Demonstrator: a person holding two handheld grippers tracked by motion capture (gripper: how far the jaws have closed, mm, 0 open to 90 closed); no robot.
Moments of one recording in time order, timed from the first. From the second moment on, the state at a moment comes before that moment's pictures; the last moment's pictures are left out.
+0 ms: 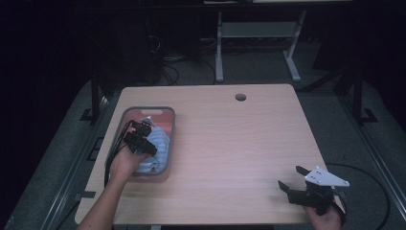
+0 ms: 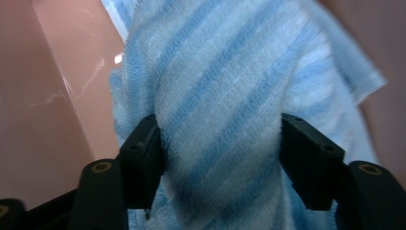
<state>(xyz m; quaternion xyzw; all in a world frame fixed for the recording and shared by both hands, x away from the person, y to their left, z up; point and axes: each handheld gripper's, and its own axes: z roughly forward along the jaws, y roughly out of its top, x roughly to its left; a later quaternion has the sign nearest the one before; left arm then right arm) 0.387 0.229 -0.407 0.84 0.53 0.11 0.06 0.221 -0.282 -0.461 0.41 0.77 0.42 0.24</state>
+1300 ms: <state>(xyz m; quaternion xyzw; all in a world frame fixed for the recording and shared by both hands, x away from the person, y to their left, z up) 0.367 0.266 -0.382 0.81 0.54 0.05 0.21 0.222 -0.285 -0.460 0.42 0.77 0.42 0.25</state>
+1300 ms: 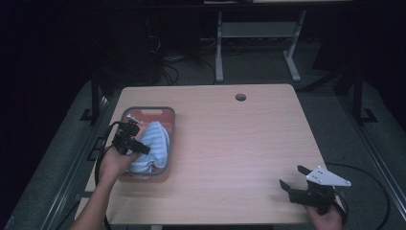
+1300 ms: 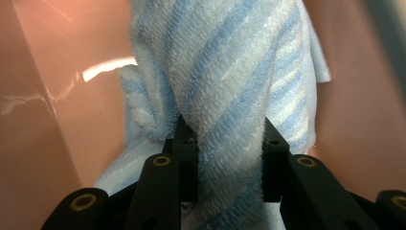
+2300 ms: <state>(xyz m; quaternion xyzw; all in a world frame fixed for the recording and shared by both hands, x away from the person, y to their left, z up) 0.355 0.306 -0.323 0.75 0.56 0.03 0.36 0.222 -0.287 -0.459 0.42 0.76 0.42 0.25</state>
